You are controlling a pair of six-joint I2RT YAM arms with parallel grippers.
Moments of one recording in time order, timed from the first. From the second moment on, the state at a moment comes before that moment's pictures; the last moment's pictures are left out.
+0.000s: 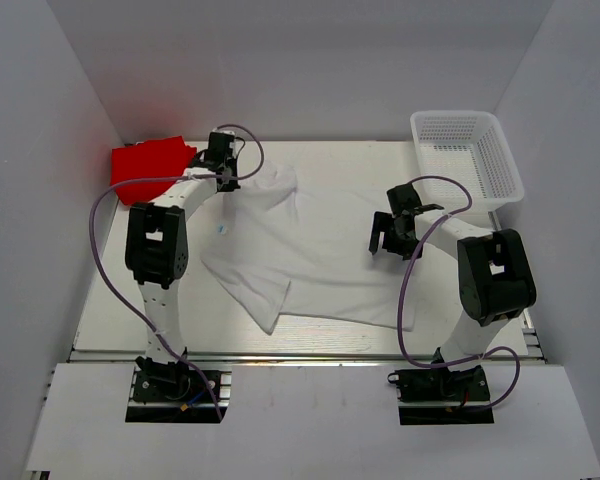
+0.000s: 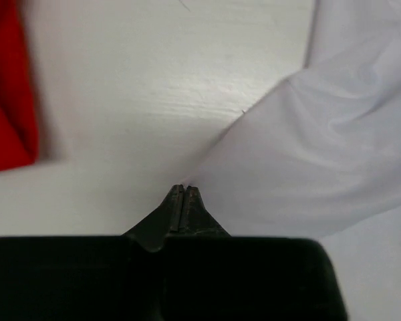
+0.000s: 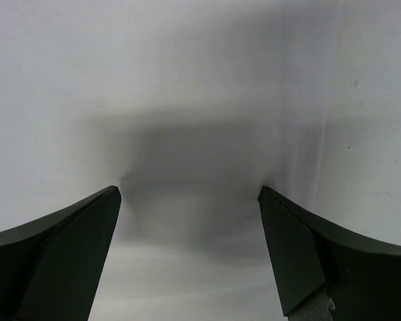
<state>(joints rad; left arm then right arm) -0.22 2.09 1.64 -0.38 -0.21 -0.16 0.28 1.74 1.05 -0.48 0.08 0.39</state>
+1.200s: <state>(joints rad) -0.18 2.14 1.76 -0.34 0.18 -0.09 0.26 1.79 1.28 -0.50 0.12 0.33</state>
